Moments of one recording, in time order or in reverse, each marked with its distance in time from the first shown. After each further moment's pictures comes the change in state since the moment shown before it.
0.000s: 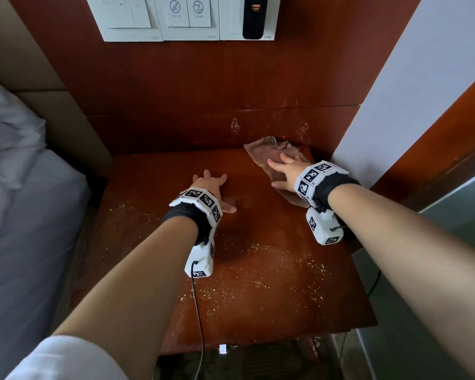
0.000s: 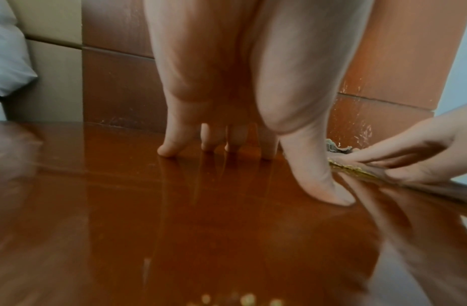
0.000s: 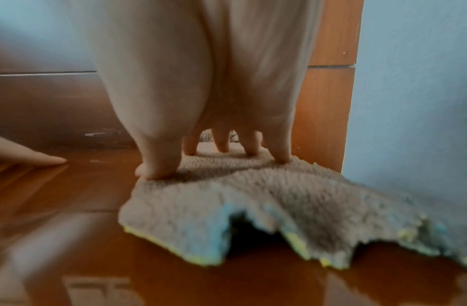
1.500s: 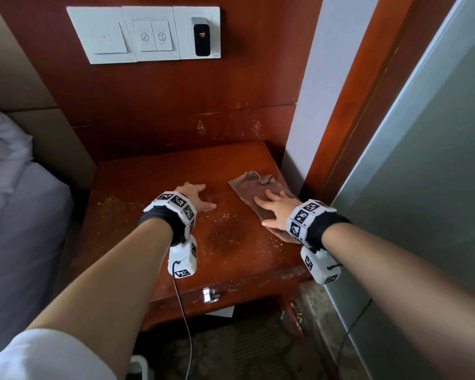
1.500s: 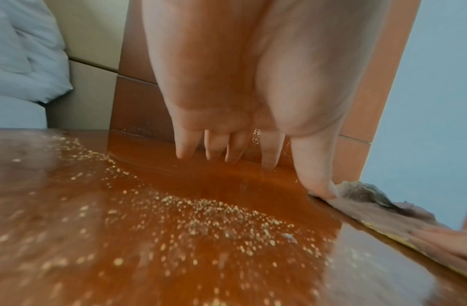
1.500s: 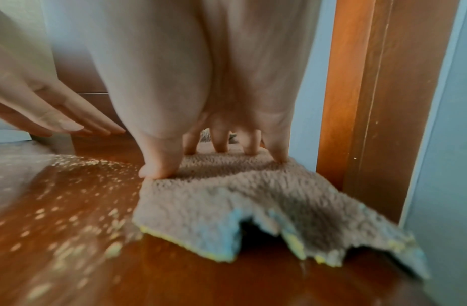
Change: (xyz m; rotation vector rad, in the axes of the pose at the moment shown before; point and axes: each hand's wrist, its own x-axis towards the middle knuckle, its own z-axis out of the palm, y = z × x) left_hand -0.092 0.009 0.030 -0.079 0.095 0.070; right_hand -0.149 0.001 0.088 0.012 -0.010 -0.004
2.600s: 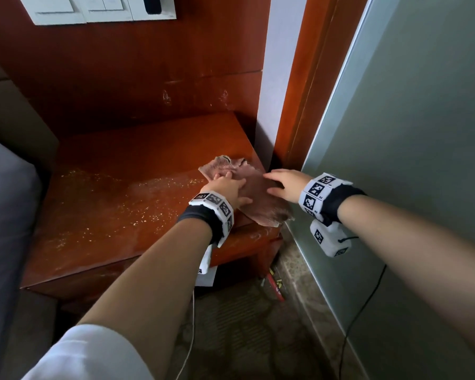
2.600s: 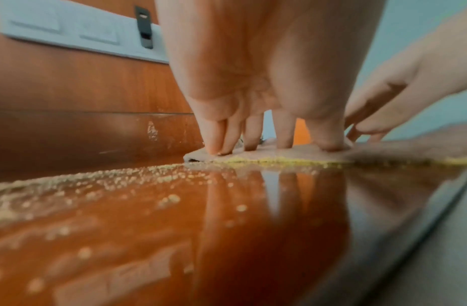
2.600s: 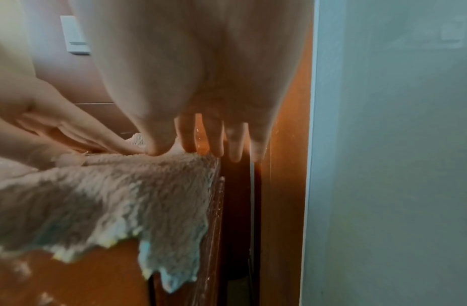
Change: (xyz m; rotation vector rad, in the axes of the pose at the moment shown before) left_hand -0.048 0.113 0.085 0.337 -0.043 0.300; right_hand -0.062 0.065 0.038 0.212 0.224 0.023
